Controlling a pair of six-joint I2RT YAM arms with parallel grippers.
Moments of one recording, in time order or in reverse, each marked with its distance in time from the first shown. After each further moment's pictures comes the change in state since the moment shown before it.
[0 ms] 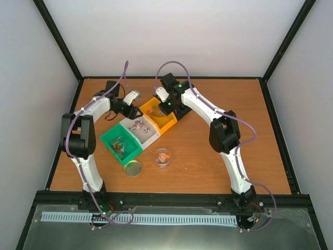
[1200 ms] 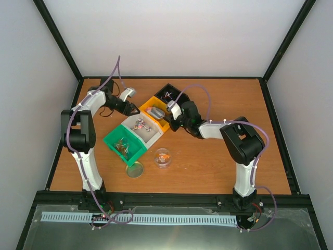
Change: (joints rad) left arm 0.077 0.107 0.172 -0.205 0.147 0.066; right arm -0.037 -0.346 -1.101 1.386 -0.192 0.095
